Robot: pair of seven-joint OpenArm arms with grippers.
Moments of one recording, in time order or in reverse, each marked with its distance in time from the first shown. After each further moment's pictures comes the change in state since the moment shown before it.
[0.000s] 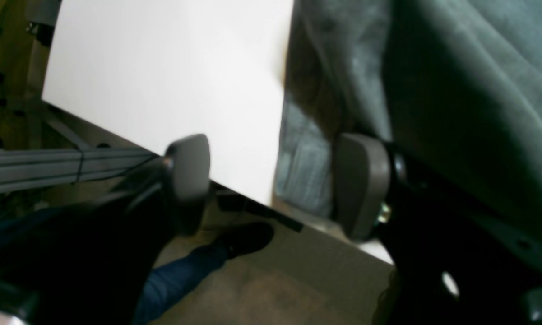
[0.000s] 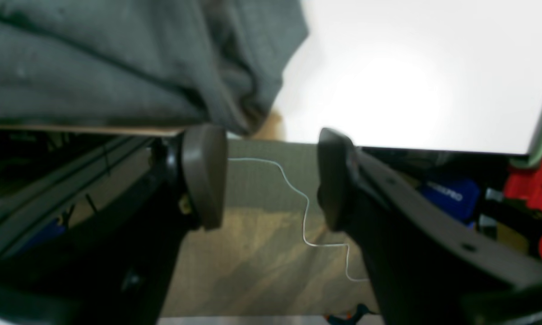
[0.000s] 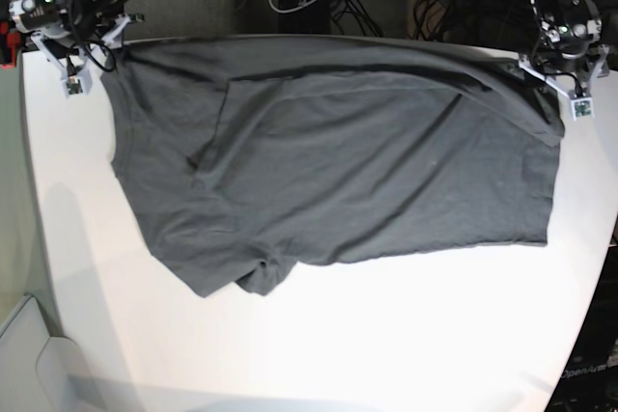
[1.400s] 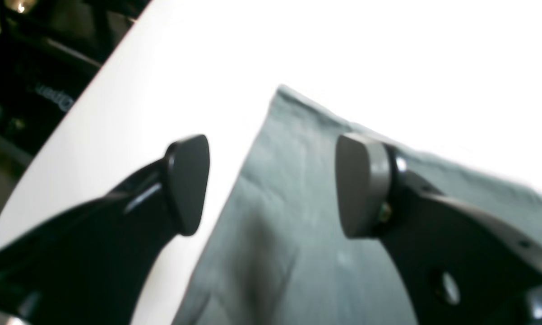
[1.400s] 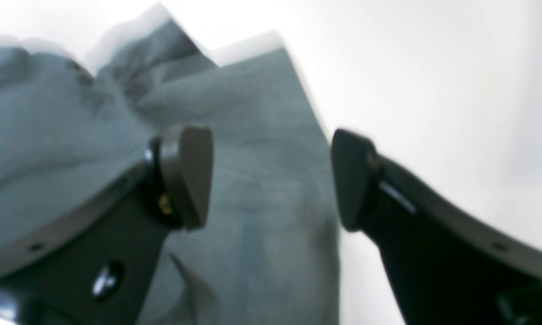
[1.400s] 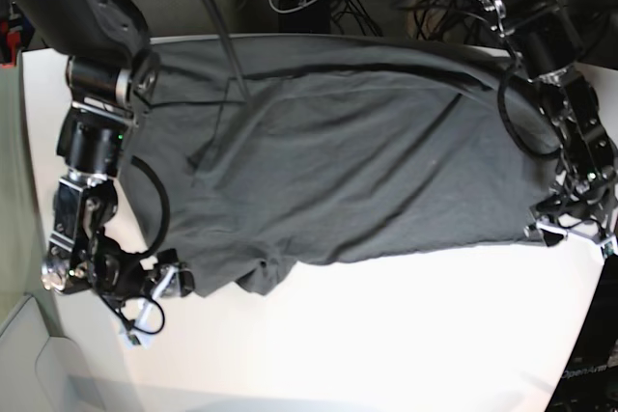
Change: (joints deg) left arm -36.5 -2.7 0.3 -19.5 -5.5 0.7 -0.6; right arm 58.6 8.6 -19.6 -52.5 0.1 -0.3 8.1
